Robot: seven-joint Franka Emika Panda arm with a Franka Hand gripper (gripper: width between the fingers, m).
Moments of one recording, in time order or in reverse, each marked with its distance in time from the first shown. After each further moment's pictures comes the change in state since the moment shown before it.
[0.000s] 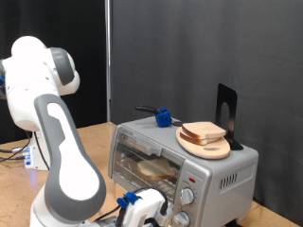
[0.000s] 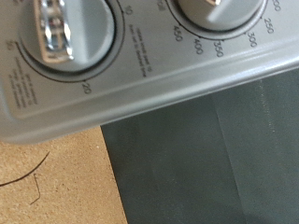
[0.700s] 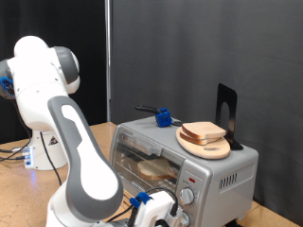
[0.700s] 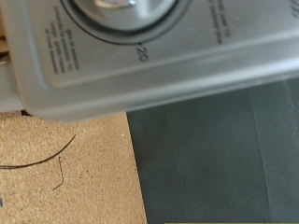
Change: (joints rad) arm 0.032 -0.003 0.012 -0.041 -0.034 0.106 -0.119
